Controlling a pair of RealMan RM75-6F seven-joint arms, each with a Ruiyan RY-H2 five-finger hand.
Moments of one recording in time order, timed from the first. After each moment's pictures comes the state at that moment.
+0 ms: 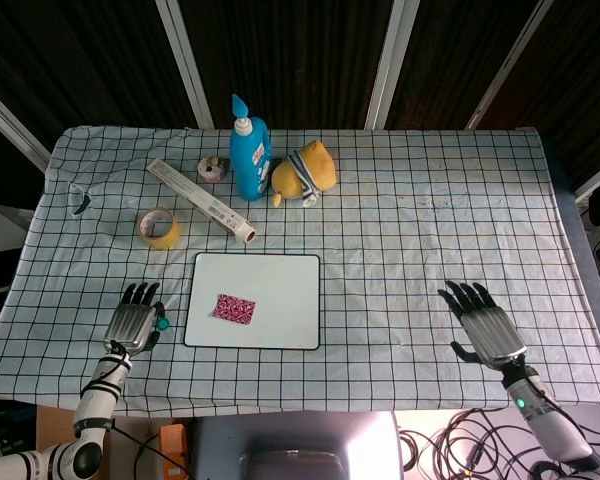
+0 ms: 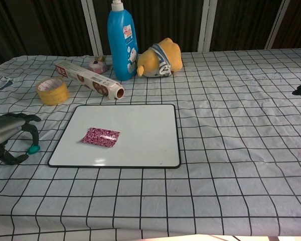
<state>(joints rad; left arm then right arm) -0.54 -1.54 -0.03 -1.41 0.96 1.08 0.54 0.35 -1.17 0.00 -1.63 -1.40 1.10 -0.23</state>
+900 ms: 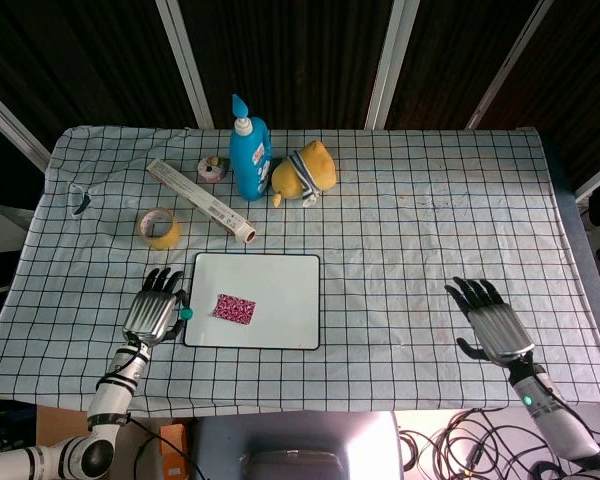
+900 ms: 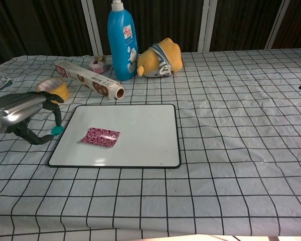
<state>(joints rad) -0.58 -1.53 -0.12 -1.57 1.01 1.11 0.58 0.35 -1.15 0.00 -1.61 -1.41 1.10 -0.19</state>
